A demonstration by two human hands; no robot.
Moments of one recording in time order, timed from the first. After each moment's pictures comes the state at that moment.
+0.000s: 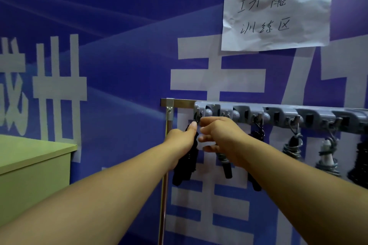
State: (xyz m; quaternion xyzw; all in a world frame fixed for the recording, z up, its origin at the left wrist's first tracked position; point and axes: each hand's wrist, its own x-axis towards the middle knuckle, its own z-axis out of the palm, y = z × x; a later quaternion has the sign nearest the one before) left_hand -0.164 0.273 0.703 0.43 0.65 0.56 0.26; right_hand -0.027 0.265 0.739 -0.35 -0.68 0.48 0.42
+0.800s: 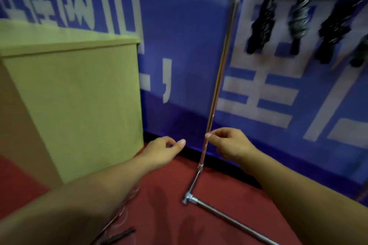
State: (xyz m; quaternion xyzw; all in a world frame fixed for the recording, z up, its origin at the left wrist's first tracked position) left_hand -0.264 0.017 0.382 0.43 0.80 0.34 0.24; right_hand -0.071 0.114 0.438 -0.43 -0.74 0.47 0.23
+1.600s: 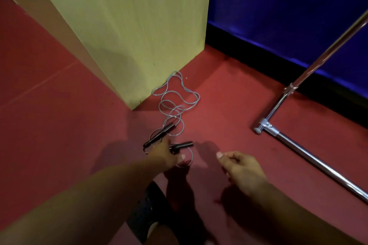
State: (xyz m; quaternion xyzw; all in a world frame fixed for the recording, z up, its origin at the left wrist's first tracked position) left_hand -0.383 -0.104 0.003 0.18 0.89 0.16 0.38; right_hand -0.185 0.040 0.042 -0.47 -0.64 0.60 0.02
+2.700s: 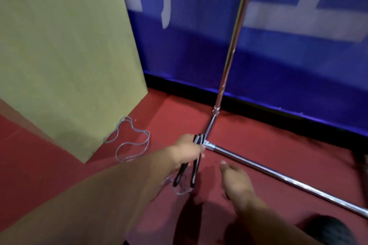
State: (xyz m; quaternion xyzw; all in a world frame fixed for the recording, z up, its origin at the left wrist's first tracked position) left_hand -0.247 0.063 0.167 0.37 0.77 0.25 0.46; right_hand -0.086 0.079 0.115 -0.64 -0.53 0.53 0.14
